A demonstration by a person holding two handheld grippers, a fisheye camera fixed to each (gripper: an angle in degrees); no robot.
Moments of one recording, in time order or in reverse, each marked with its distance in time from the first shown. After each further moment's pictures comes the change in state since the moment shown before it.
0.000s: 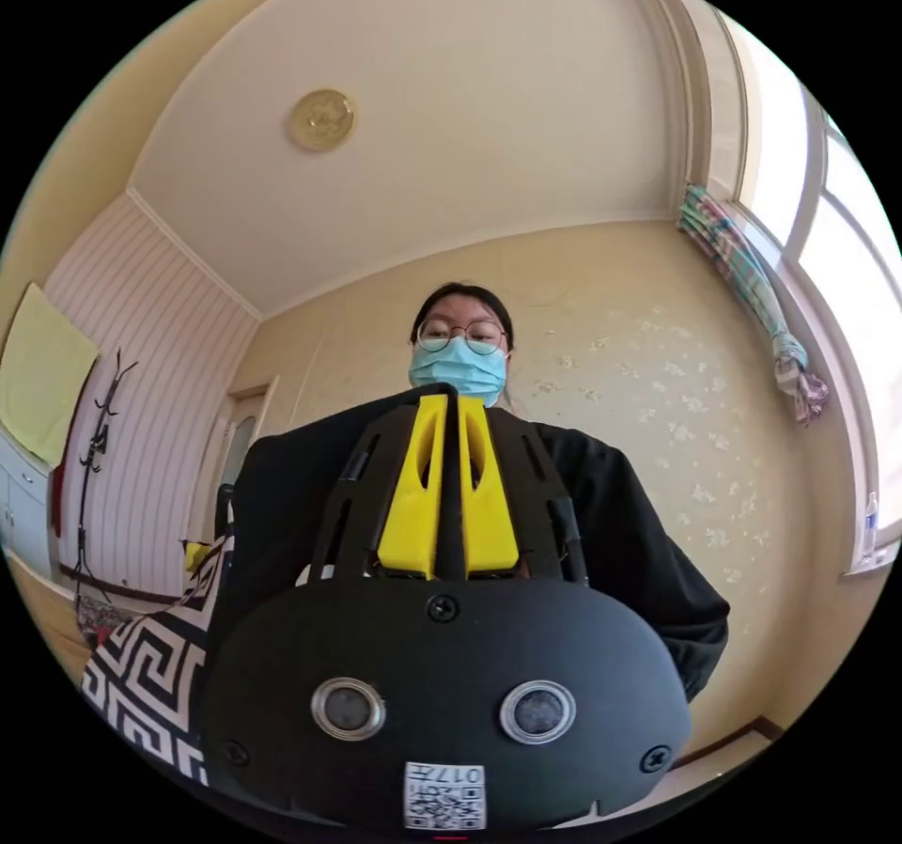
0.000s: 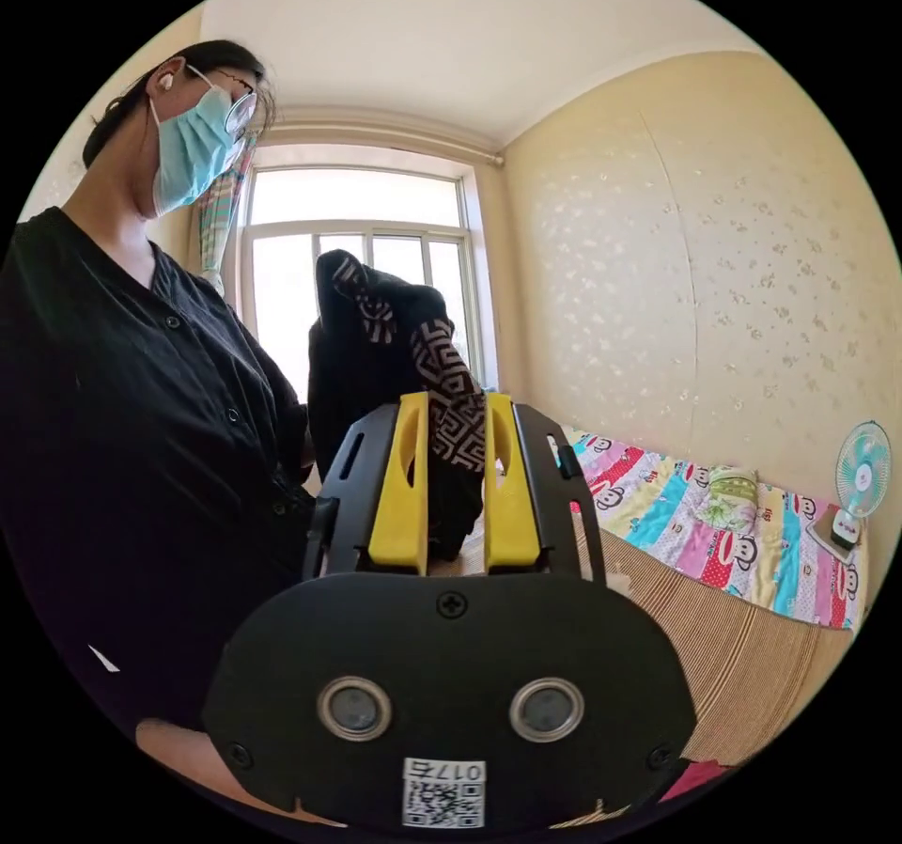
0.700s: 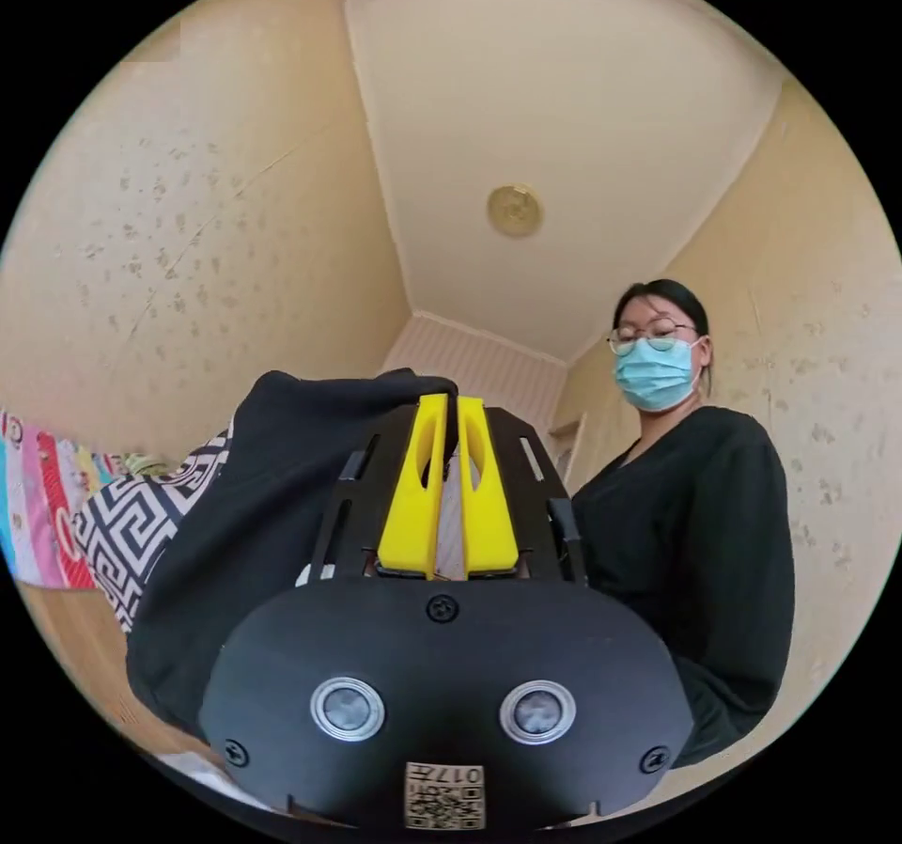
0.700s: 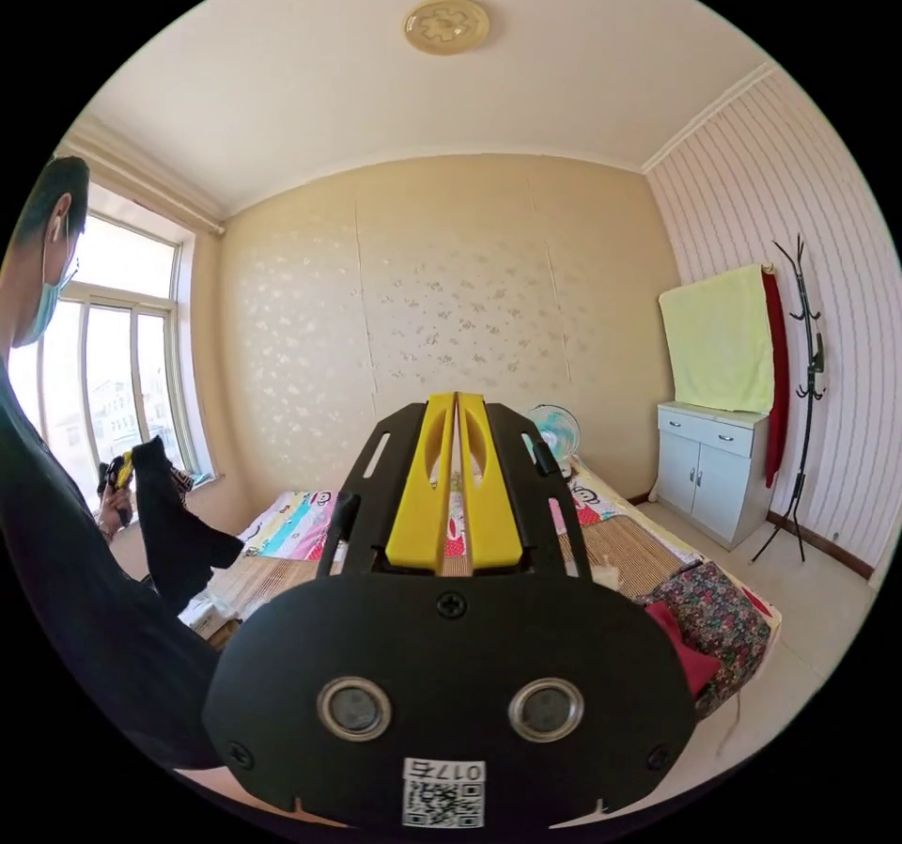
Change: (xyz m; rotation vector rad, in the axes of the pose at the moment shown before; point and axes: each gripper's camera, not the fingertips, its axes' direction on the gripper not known) left arm 0.306 -0.087 -0.082 0.088 -1.151 0.192; right arm -0.079 -0.156 -0.252 0.238 1.011 0.247
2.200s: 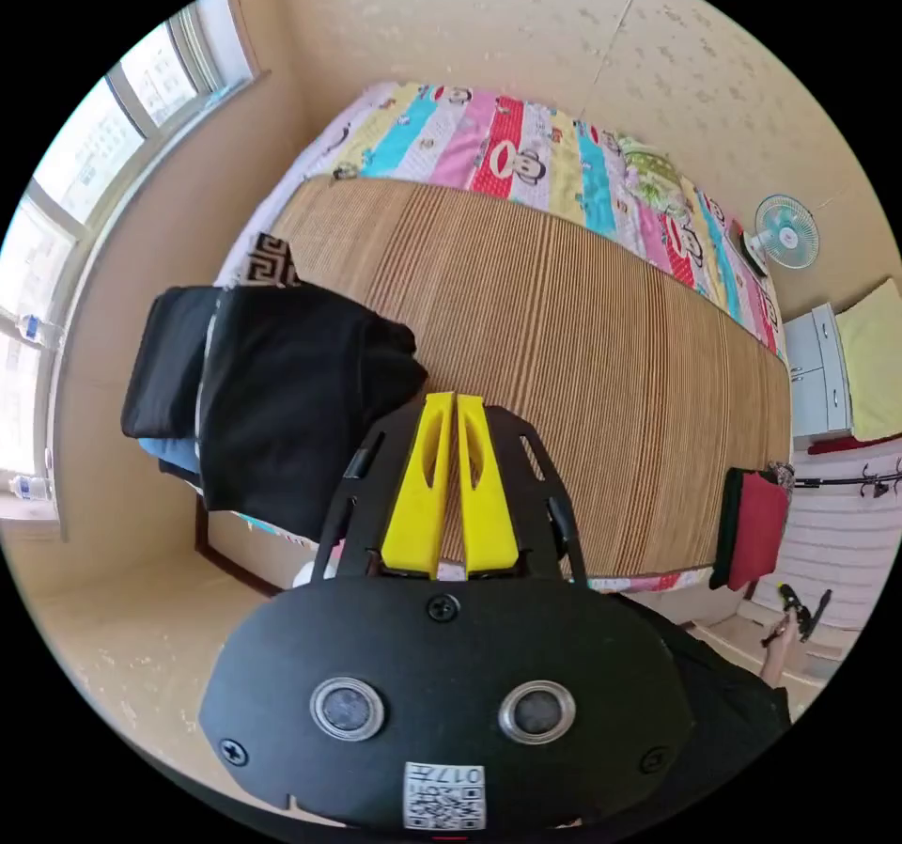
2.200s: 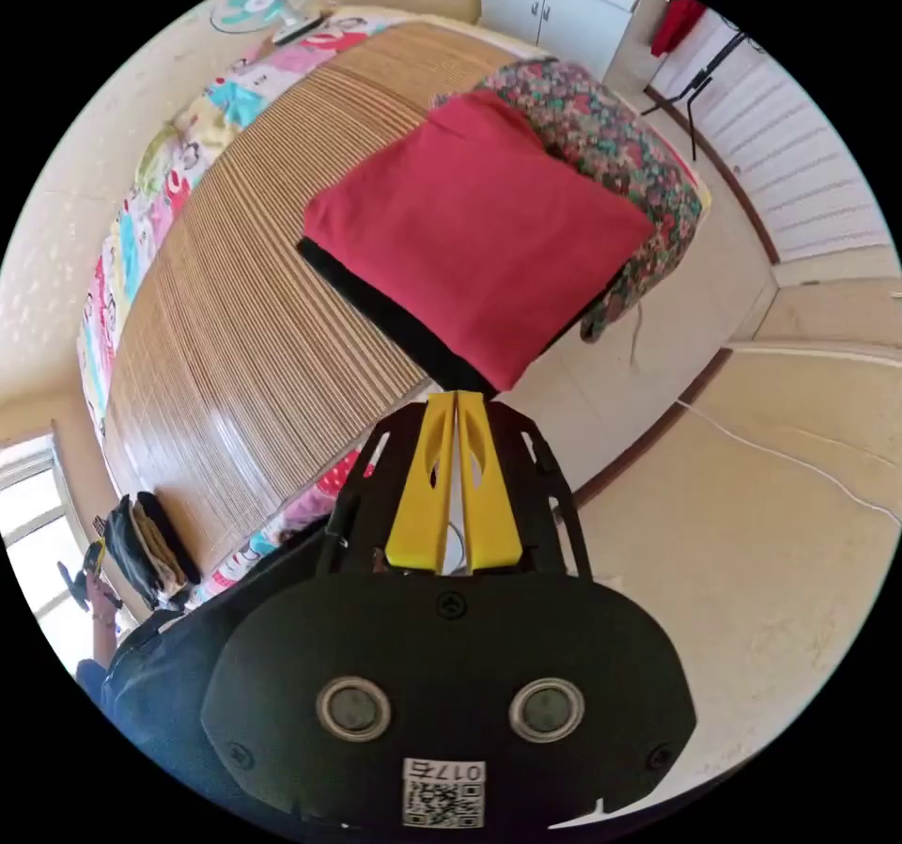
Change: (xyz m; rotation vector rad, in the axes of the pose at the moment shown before) left arm -0.286 0.151 0.100 -0.809 -1.688 -0.770; right arm 0.474 -0.310 0.235 -1.252 0.511 0.471
